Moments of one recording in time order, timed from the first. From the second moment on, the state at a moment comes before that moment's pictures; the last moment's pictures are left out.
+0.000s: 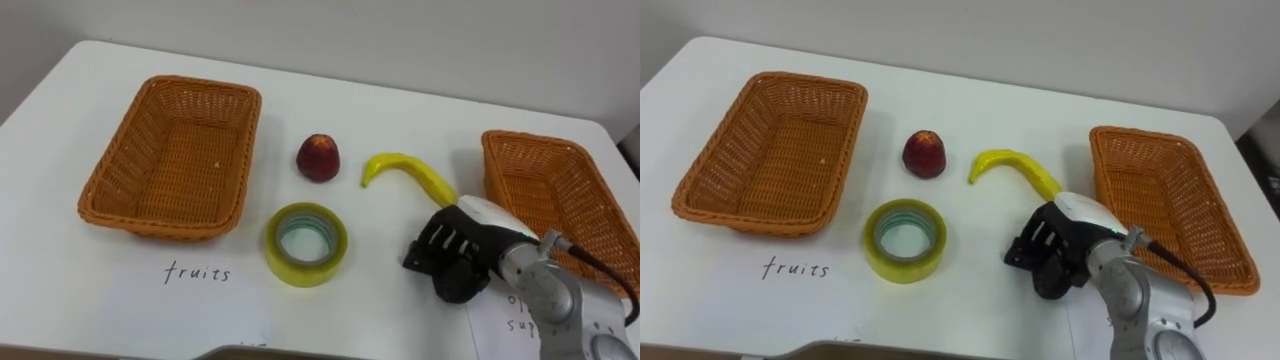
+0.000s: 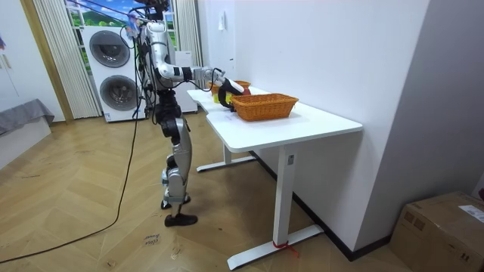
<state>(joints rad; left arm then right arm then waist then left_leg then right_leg) 0.19 0.23 0.09 0.98 0.09 0.07 0.22 0.06 -0.34 0.11 -0.12 -0.90 0.28 0.57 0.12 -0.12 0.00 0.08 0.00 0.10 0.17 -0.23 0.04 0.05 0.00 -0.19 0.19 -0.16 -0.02</state>
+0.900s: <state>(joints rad) 0.19 0.23 0.09 0.97 0.07 0.06 0.24 0.07 -0.34 0.11 -0.16 -0.80 0.27 0.57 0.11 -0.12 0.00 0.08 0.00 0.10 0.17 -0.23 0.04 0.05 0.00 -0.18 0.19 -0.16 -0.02</state>
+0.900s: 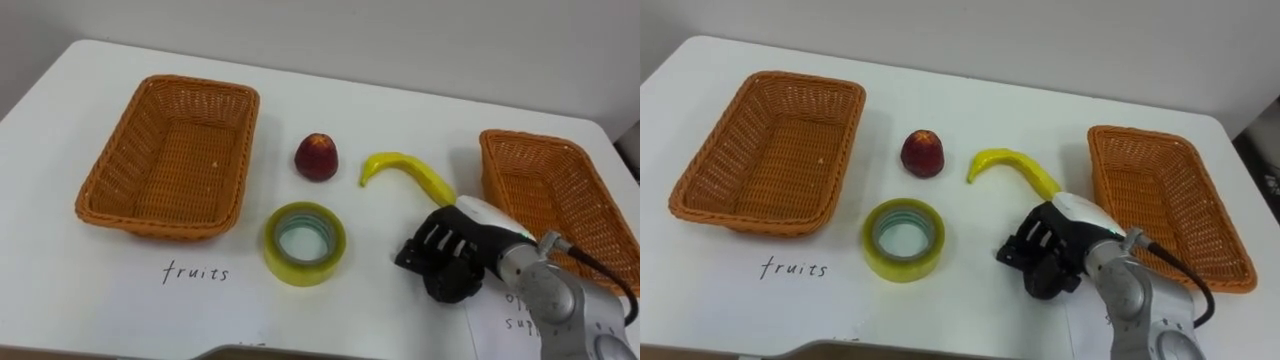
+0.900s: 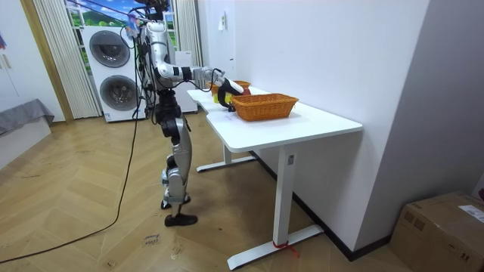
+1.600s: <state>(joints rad) 0.20 0.23 0.11 1.03 0.05 0.03 0.25 -0.05 -0.38 -0.03 -0.27 -0.66 0.16 0.46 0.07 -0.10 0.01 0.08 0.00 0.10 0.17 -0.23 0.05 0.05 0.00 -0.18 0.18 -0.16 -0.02</state>
